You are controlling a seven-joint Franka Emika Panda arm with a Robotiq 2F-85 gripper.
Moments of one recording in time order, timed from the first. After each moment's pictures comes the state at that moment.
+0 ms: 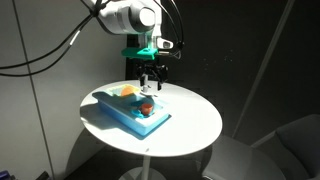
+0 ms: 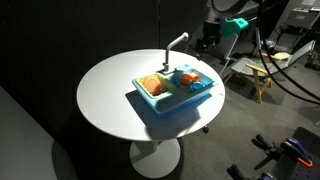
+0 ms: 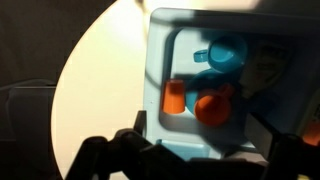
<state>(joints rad) -0.04 0.32 -0.05 -1.80 -0.10 2.19 -0.02</state>
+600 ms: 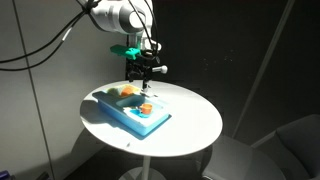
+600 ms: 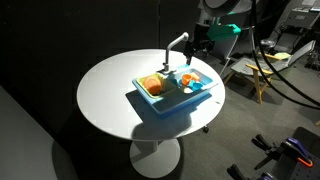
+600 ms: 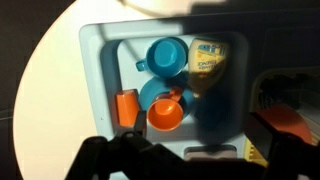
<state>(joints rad) 0.01 0.32 -0.02 -1.81 0.02 2.17 0.13</state>
